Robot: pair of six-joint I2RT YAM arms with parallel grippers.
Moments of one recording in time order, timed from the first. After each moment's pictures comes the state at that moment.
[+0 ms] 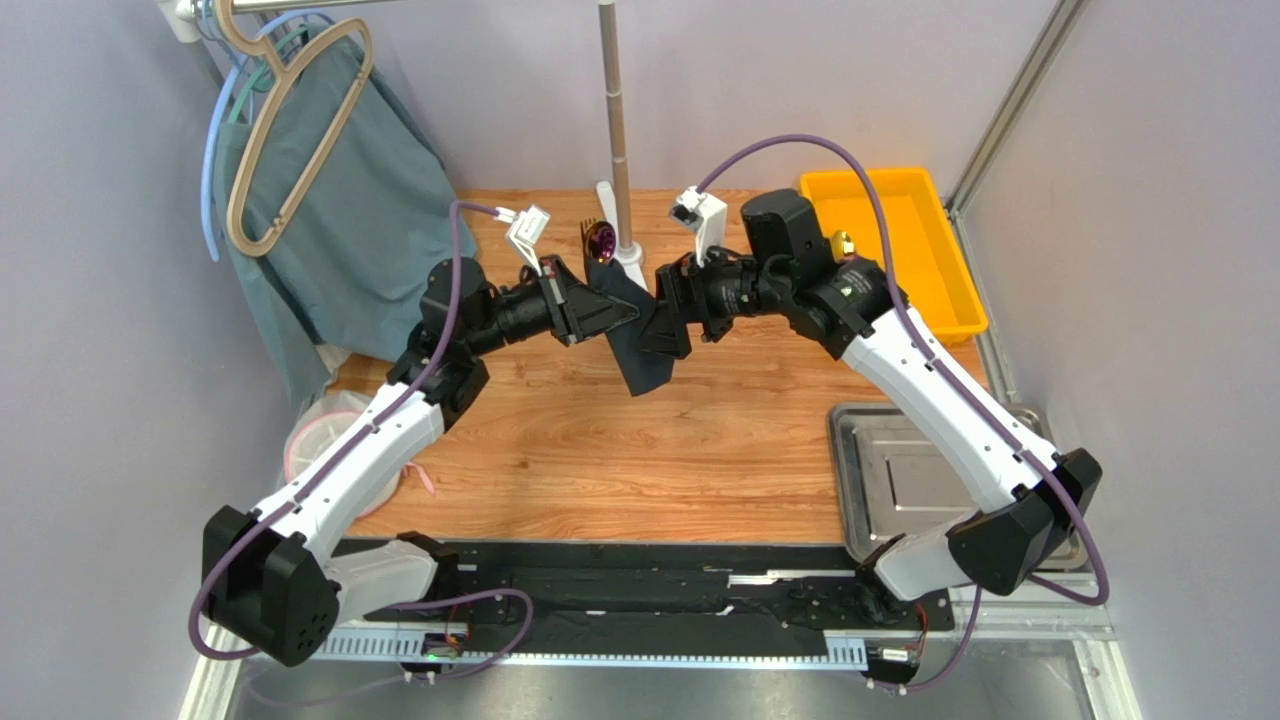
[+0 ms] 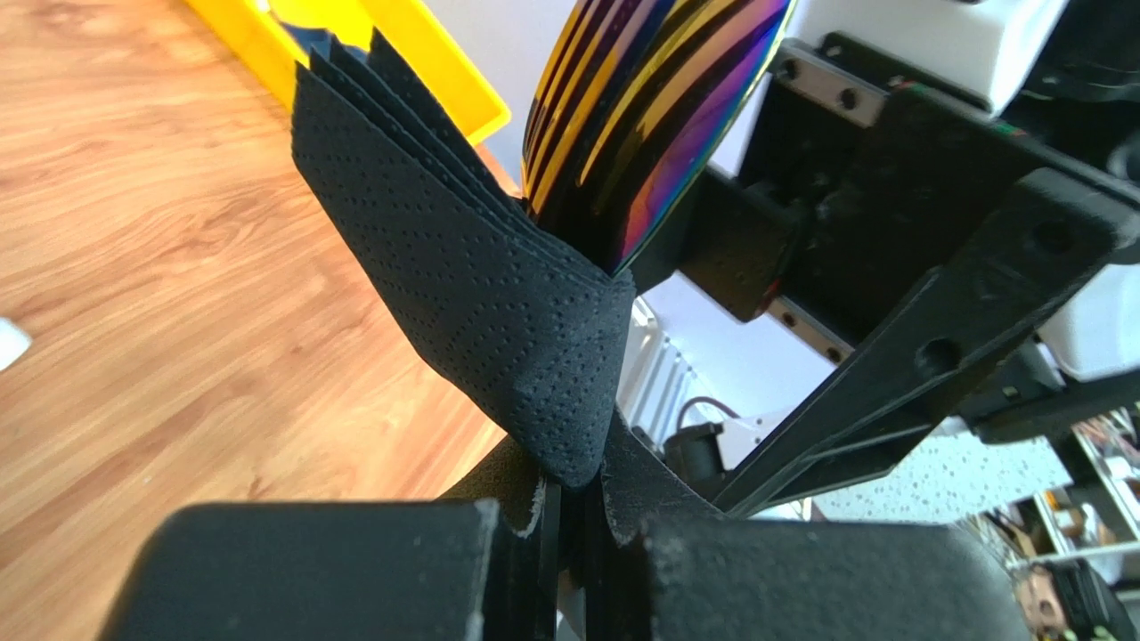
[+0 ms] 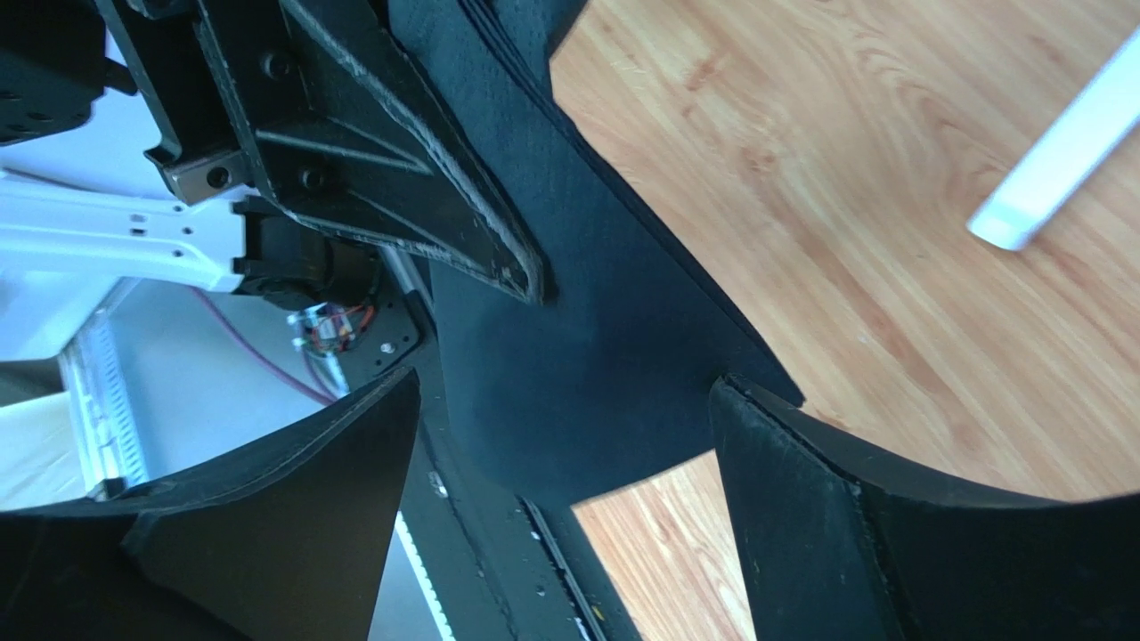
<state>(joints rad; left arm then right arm) -0.44 1.15 0.91 0.24 0.67 -0.78 0.64 1.44 1.57 -0.69 -0.53 0.19</state>
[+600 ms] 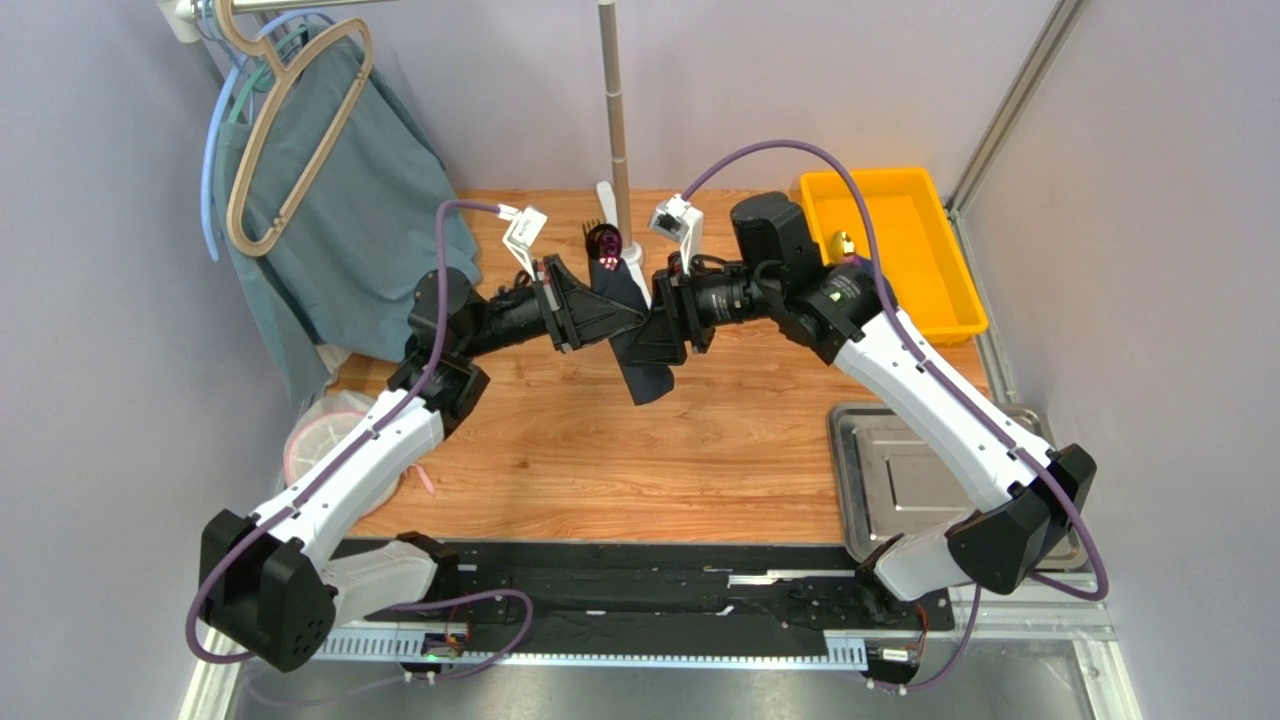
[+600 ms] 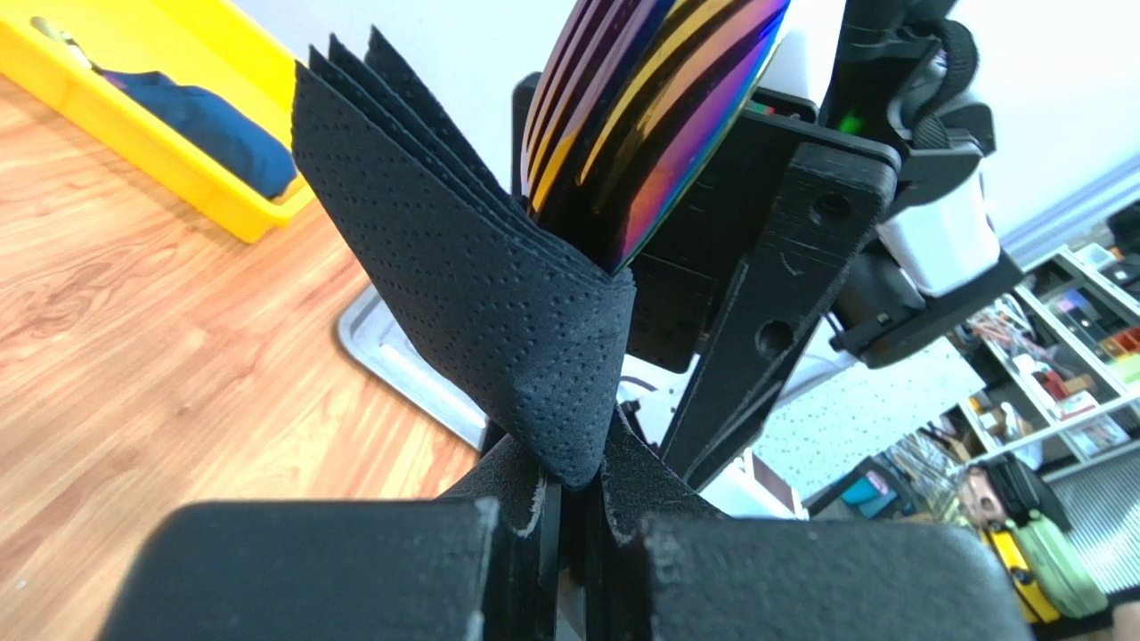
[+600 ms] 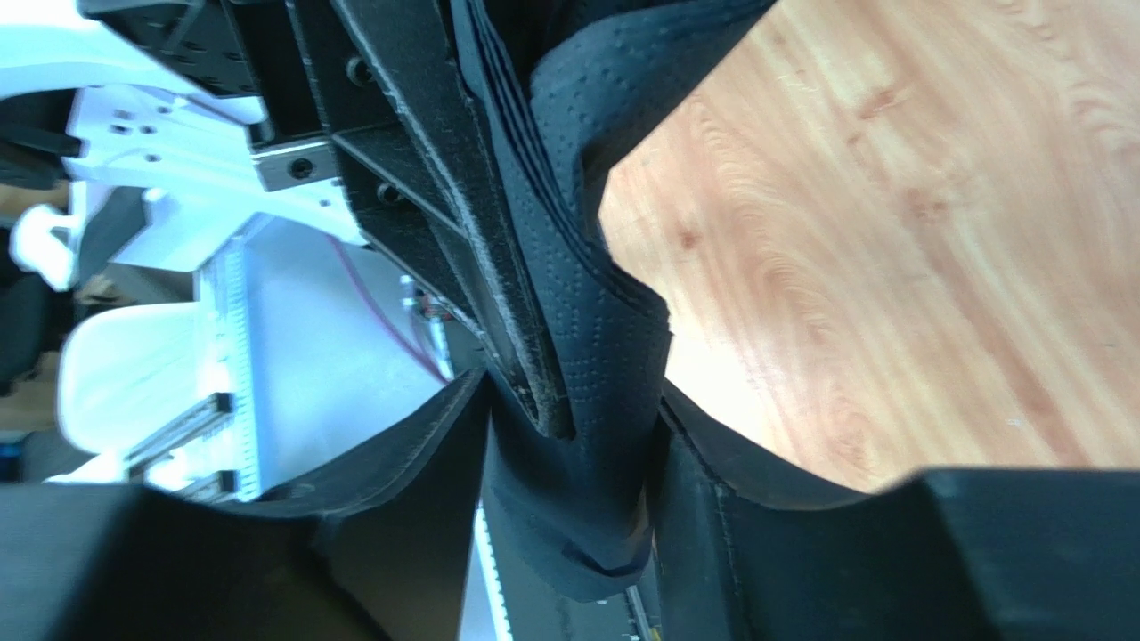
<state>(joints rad) -0.46 1.14 0.88 0.46 0.80 -0.88 0.68 1.45 1.55 -0.61 -0.74 0.22</state>
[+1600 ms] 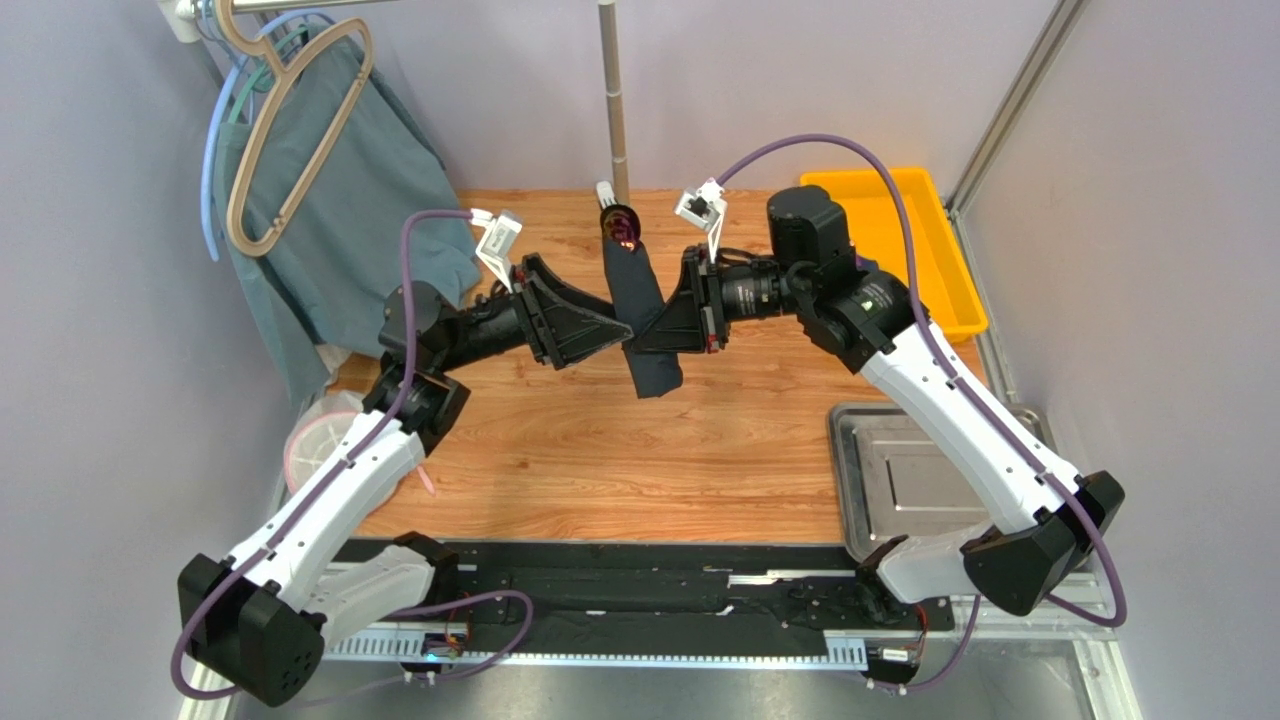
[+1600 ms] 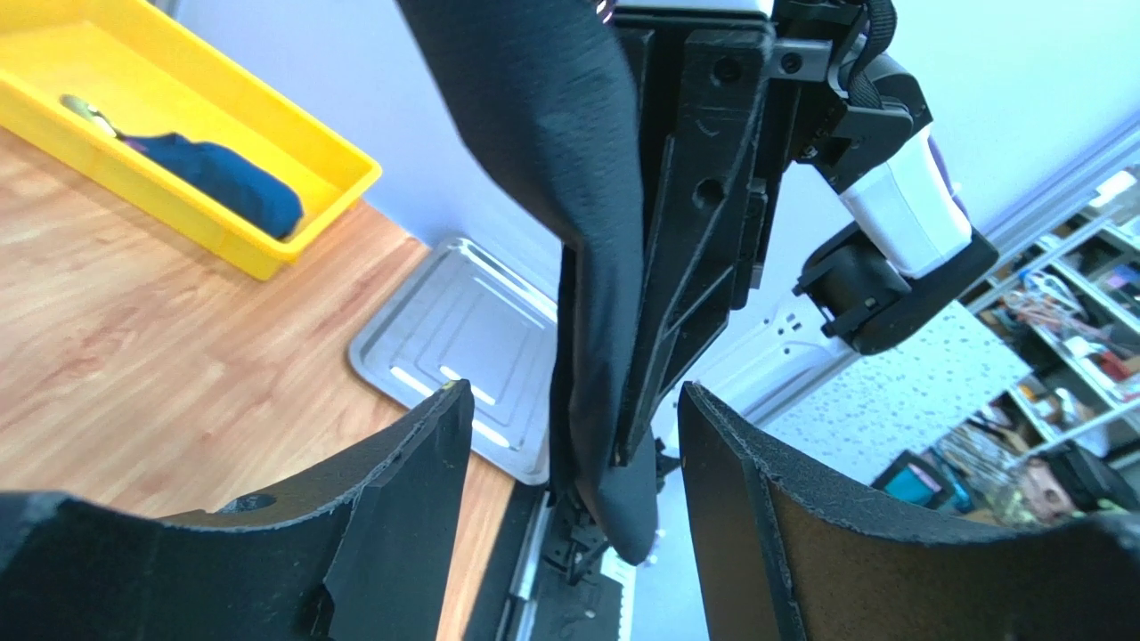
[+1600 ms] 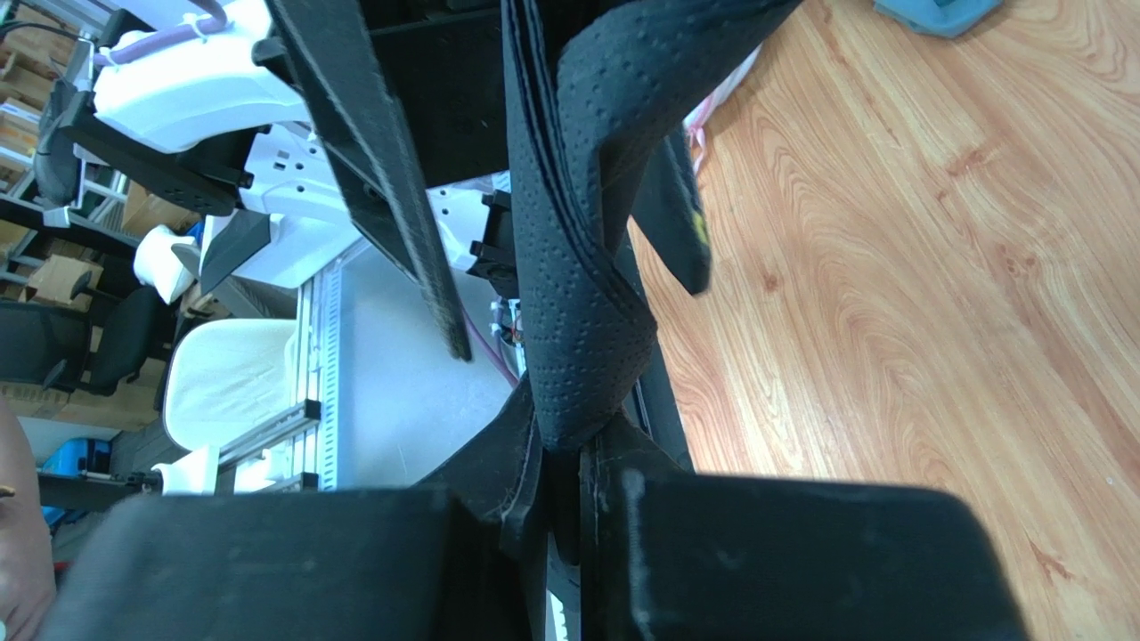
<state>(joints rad) -0.44 1.01 0.87 0.41 0.81 -0.83 0.64 1.37 1.52 -0.52 -0.87 0.34</state>
